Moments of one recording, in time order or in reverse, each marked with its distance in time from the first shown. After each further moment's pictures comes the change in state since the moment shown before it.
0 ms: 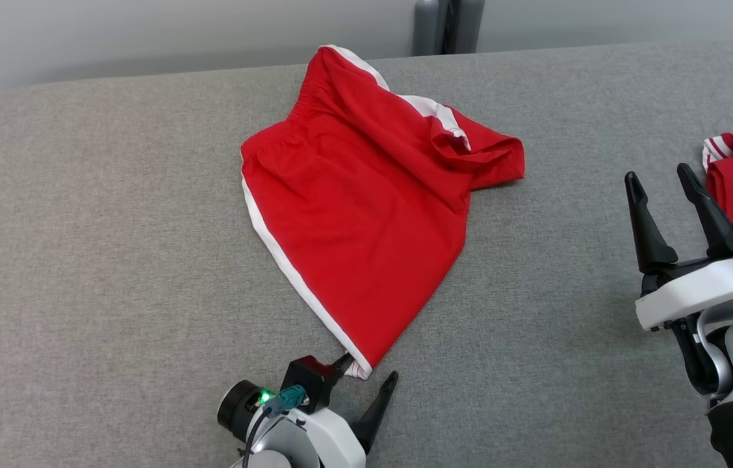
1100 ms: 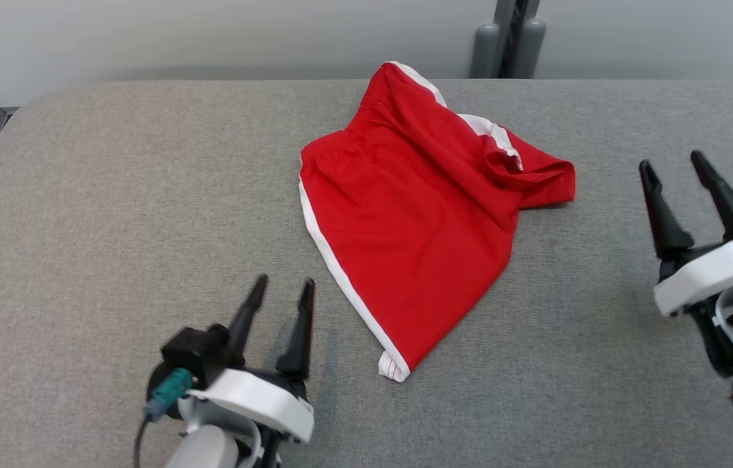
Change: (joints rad) left arm 0.087 -0.005 0.342 -0.271 -0.058 0.054 -0.155; right arm -0.126 -0.131 0.167 0.137 0.156 0.000 -0.027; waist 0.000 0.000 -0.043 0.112
